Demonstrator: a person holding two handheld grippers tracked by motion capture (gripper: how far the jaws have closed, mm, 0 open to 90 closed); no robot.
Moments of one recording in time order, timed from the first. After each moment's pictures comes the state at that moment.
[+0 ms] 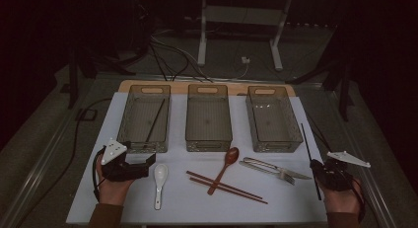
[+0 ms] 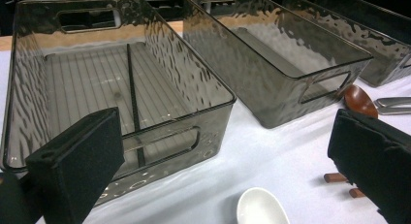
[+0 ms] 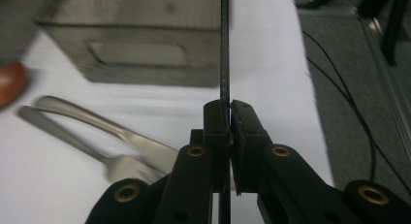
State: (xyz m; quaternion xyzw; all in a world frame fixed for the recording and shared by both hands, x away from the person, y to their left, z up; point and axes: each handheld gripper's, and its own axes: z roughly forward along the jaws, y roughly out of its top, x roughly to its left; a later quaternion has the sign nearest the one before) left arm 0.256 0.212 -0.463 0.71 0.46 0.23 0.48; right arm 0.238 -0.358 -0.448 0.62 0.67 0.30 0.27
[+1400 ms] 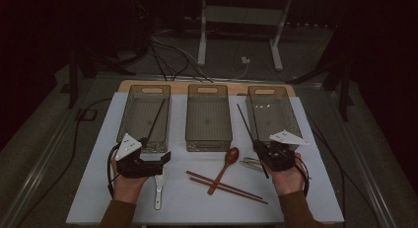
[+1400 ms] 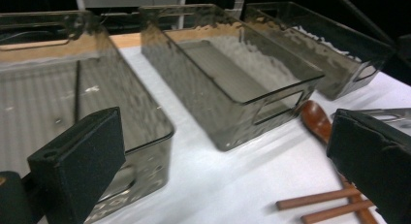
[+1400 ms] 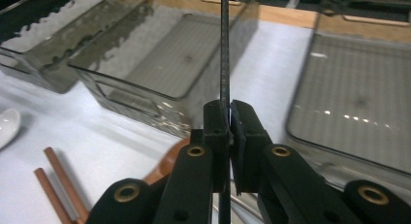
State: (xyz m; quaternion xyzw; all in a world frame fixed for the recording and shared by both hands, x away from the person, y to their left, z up) left arm 0.266 0.172 -0.452 0.72 0.43 0.20 0.51; right arm 0.281 -0.224 -0.431 0.48 0.74 0.42 0.21
